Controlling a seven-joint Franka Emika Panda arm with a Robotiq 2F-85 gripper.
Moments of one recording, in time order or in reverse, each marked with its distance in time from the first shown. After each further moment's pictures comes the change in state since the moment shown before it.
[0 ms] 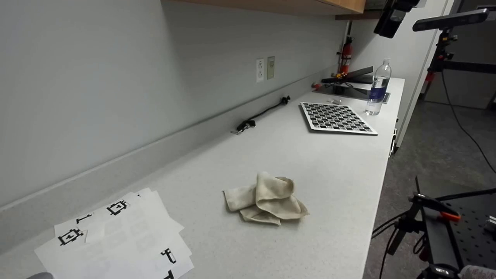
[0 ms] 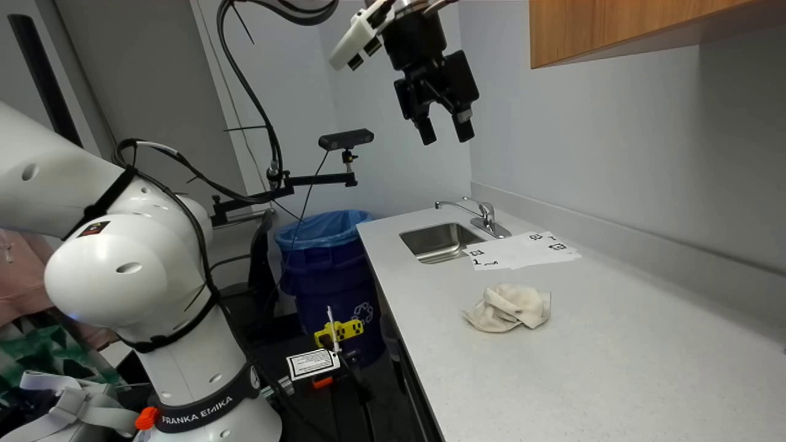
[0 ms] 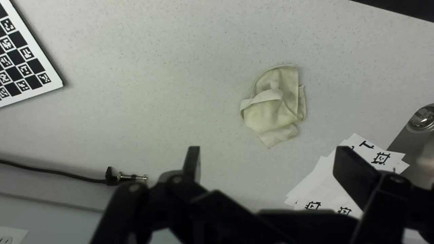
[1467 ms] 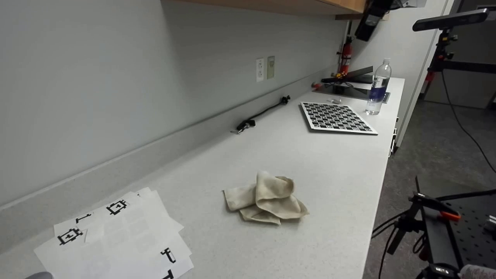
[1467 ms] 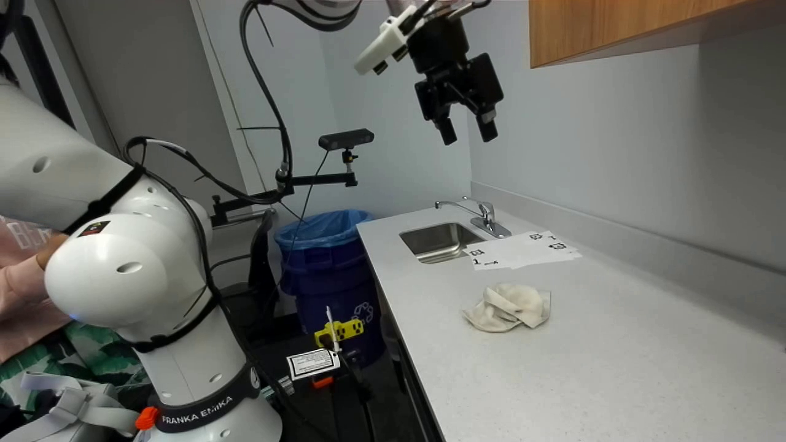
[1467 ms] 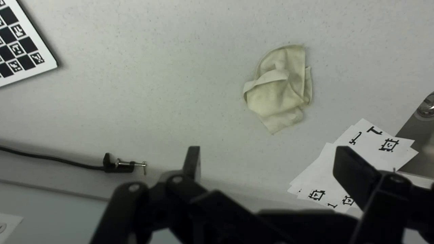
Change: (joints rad) arm 0.005 0.114 0.000 0.050 0.001 0.088 0.000
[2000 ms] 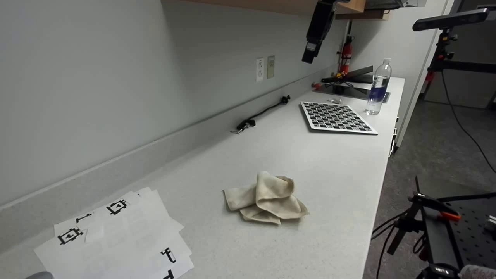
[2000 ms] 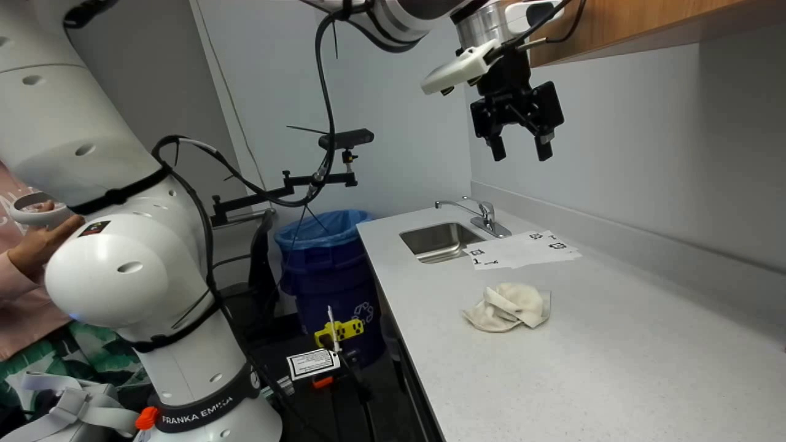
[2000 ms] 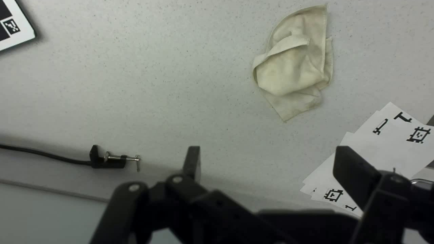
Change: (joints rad) arm 0.003 0.323 0.001 0.191 0.001 0.092 0.001
